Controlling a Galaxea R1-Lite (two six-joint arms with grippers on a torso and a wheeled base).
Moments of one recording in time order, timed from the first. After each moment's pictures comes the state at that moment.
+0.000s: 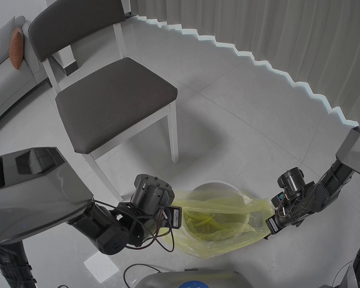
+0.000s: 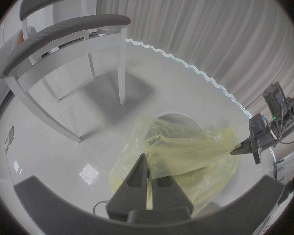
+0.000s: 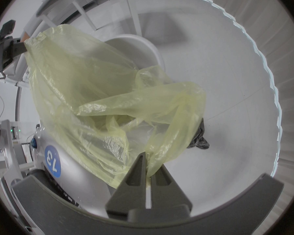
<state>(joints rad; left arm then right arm) -0.71 2.11 -0.80 -0.63 0.24 -0.35 0.26 2.14 -0.76 -0.21 -0.01 -0.13</state>
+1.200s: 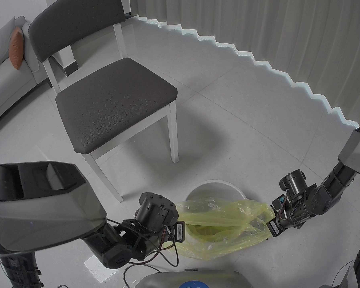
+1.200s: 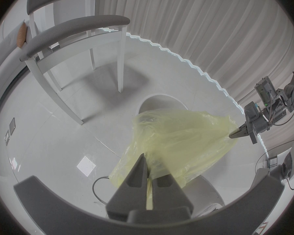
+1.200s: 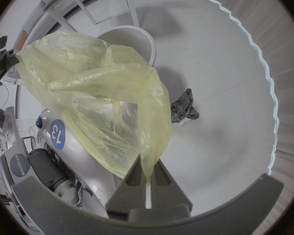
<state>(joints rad) -0.76 2.16 -0.70 -0.76 0.23 -0.43 0.27 2.11 -0.71 -0.24 -0.01 -0.16</state>
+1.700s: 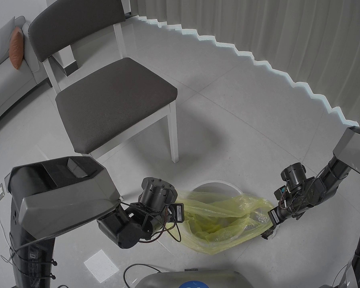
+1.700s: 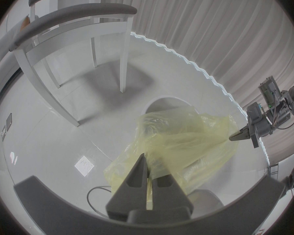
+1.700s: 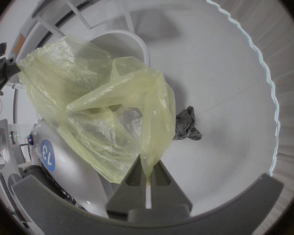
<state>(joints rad) -0.65 2.31 -0.92 -0.75 0.21 -0.40 0.19 2.21 -0.84 -0.24 0.00 -0.16</state>
